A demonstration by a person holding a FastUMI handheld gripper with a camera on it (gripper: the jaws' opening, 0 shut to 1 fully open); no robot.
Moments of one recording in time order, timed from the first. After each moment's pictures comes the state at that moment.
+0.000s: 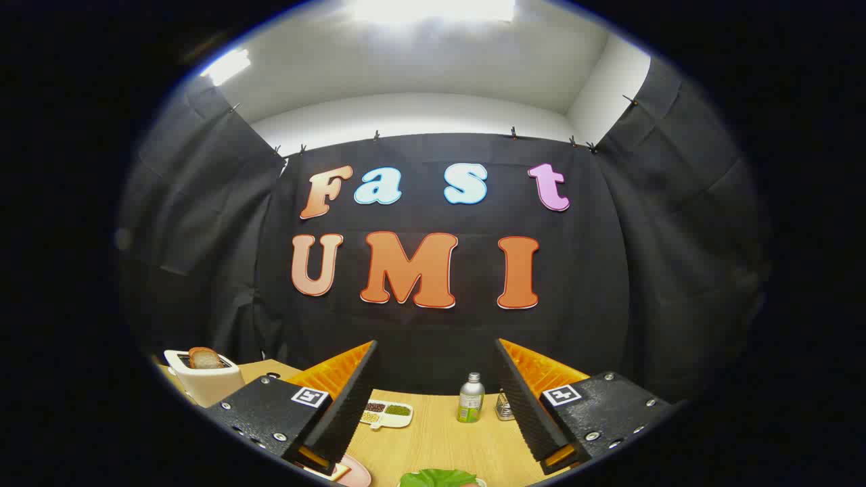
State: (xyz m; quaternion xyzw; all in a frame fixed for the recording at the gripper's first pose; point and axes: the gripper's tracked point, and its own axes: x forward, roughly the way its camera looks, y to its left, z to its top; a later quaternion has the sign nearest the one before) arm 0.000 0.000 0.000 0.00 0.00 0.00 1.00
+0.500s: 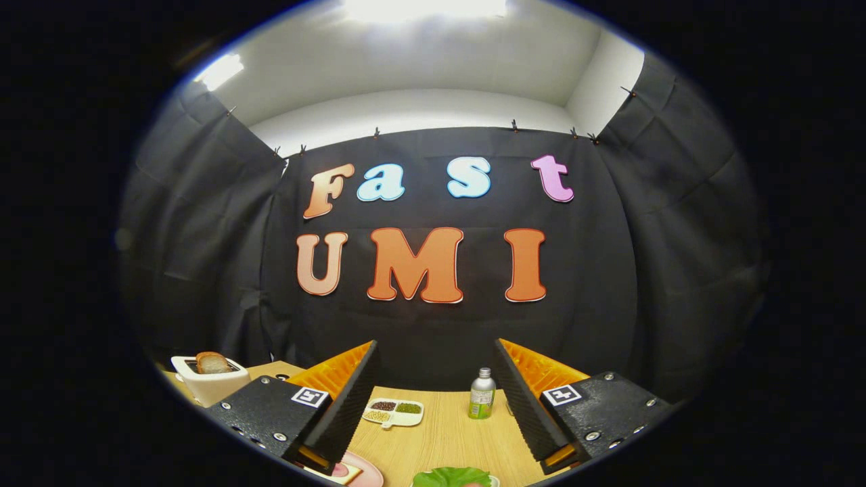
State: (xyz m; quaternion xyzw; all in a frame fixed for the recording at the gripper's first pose) arm 0.003 0.007 -0.005 0.01 0.01 0.01 1.00
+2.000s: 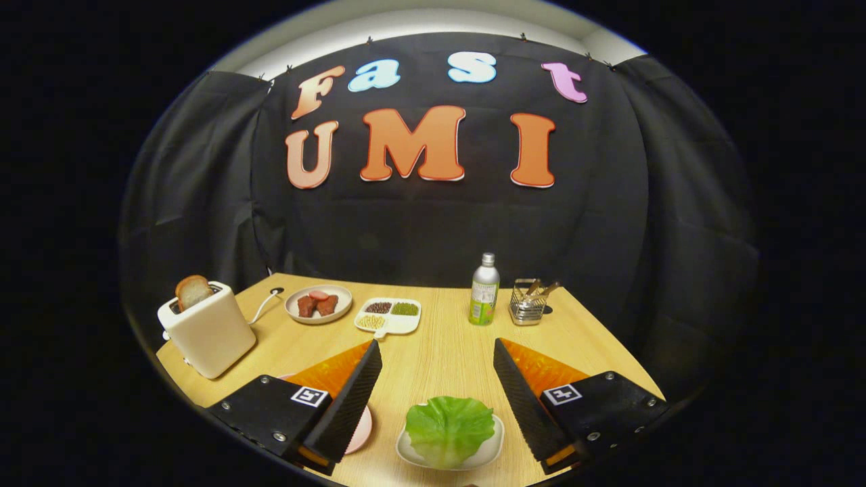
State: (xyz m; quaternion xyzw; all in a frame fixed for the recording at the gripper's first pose) arm -0.021 0.001 -0.164 -0.01 0.29 0.01 0.96
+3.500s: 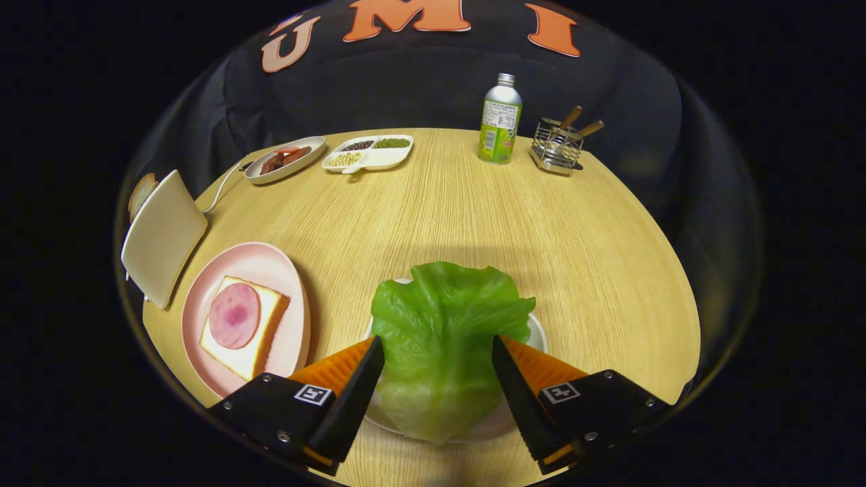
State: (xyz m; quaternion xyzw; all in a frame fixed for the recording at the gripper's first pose) arm -0.089 -0.002 -0.337 -0.01 0.55 0.02 0.83
